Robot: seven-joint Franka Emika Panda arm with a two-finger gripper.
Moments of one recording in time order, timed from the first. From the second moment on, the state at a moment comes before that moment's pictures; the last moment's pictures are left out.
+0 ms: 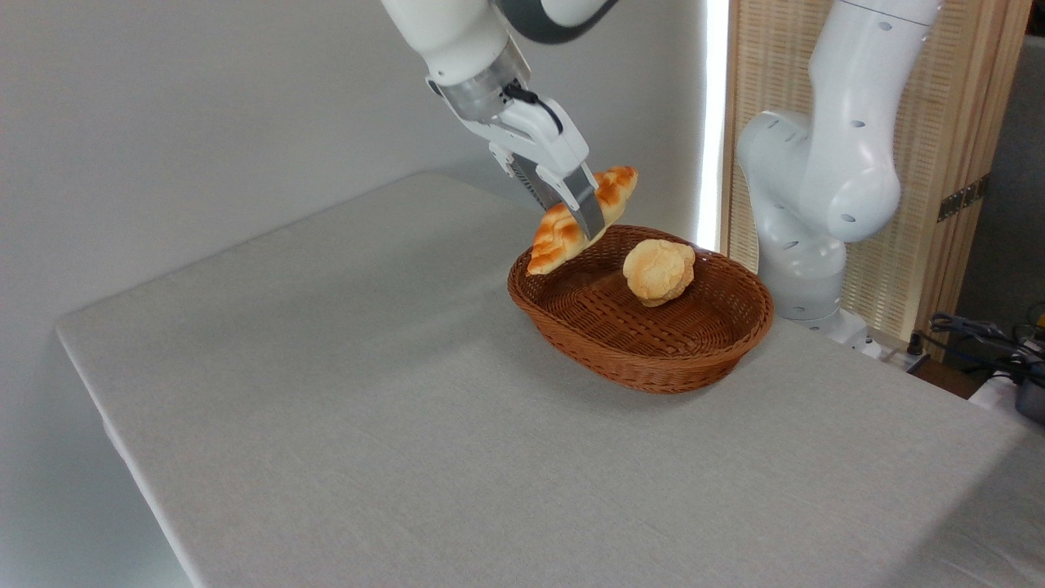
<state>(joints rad) -0.43 -0.37 0.07 -2.19 -0.12 1.38 0.51</state>
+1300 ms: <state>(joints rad) -0.42 -0.25 0.10 -2.02 -0.10 1.63 0.52</state>
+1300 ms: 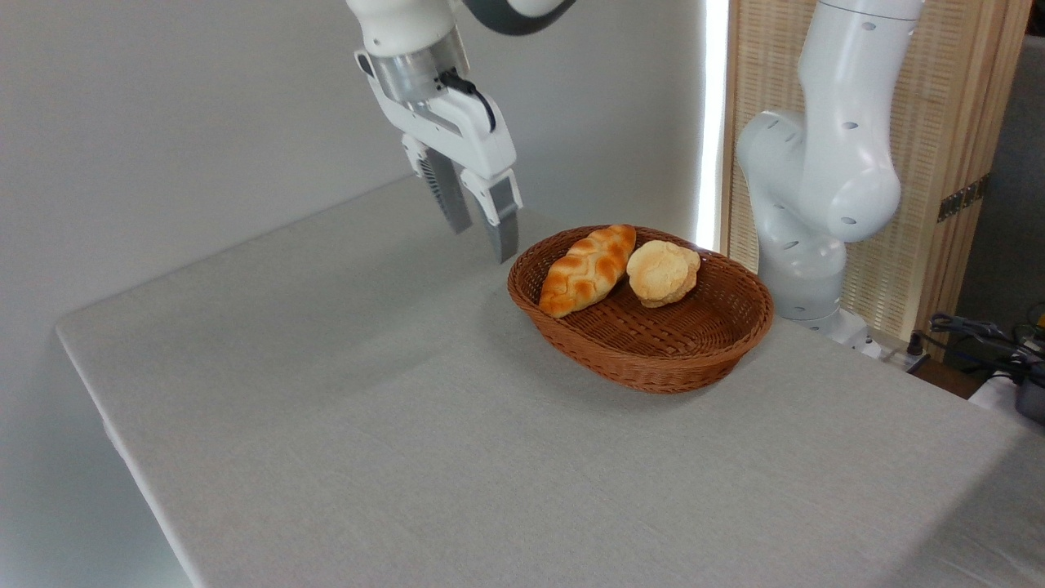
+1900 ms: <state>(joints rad) -0.42 -0.14 0.17 -1.88 -0.02 1.89 0.53</state>
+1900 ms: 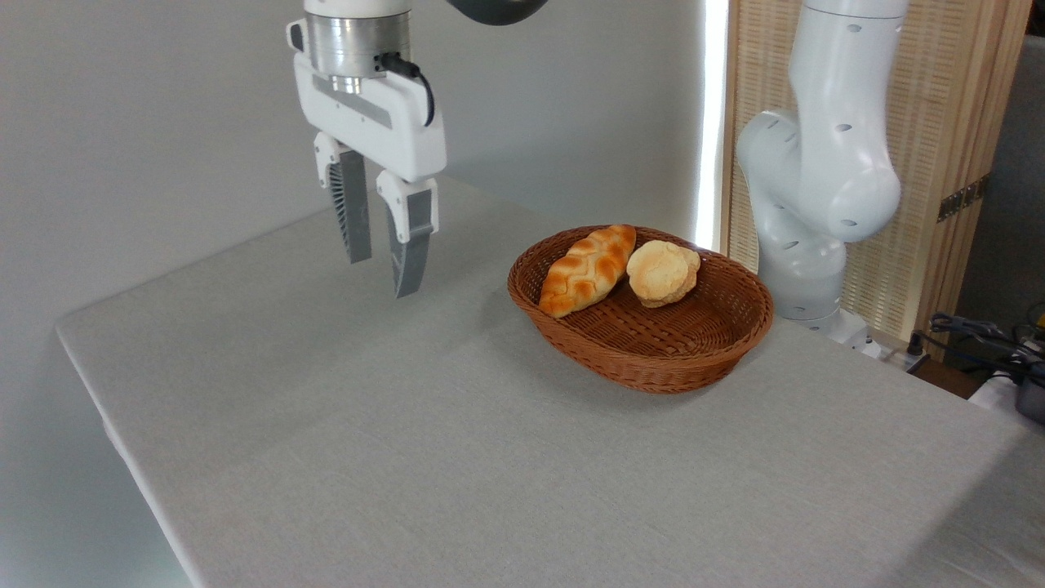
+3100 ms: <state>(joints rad) -0.42 0.00 0.24 -1.79 -0.02 1.89 0.63</state>
